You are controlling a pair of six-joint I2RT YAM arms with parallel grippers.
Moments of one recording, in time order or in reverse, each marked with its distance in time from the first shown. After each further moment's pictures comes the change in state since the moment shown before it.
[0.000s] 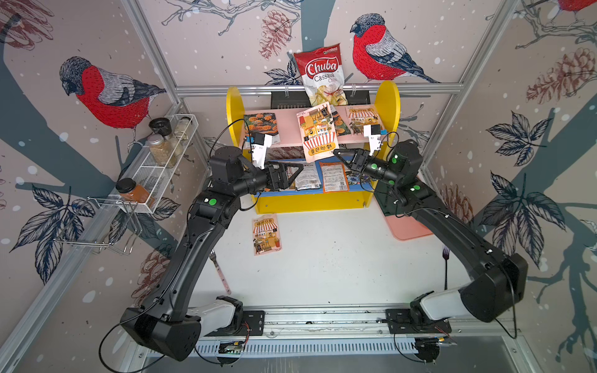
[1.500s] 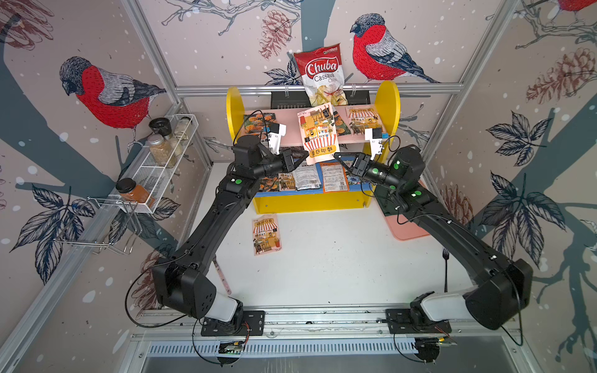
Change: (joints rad) left arm -0.026 0.235 0.066 0.241 0.083 -0.171; right arm 0.017 -0.050 -0.069 0.048 0.010 0.001
